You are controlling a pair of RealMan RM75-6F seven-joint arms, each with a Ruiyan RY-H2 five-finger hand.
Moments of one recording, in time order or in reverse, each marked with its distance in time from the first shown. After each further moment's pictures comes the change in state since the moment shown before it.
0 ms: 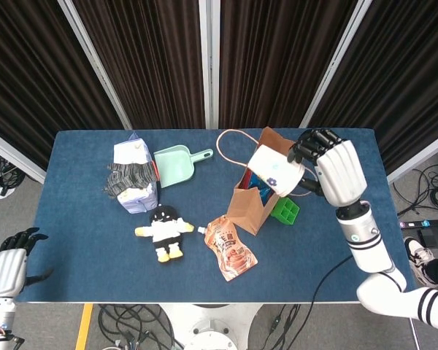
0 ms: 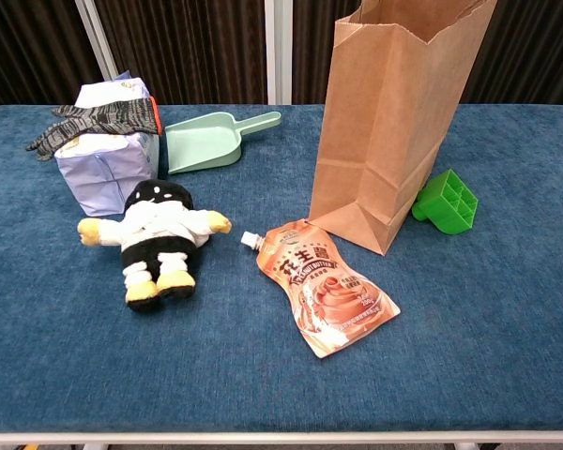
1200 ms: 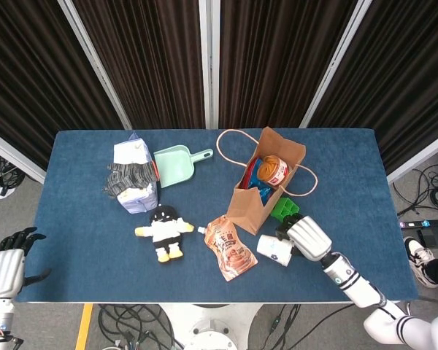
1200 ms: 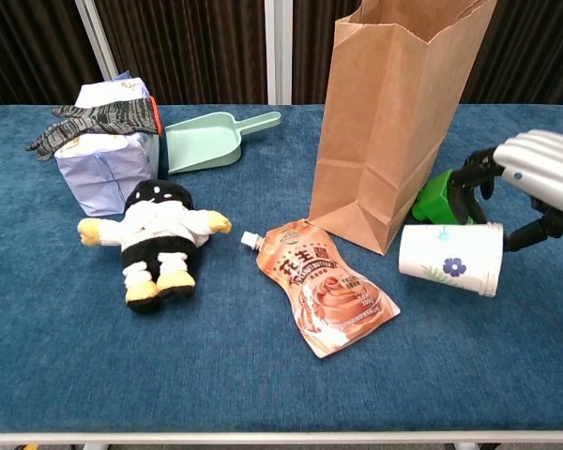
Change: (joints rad) left arm 0.007 0.003 -0.003 -0.007 0.004 0.021 0.008; right arm -0.151 -0.359 -0.425 0.608 -0.293 -0.041 0.262
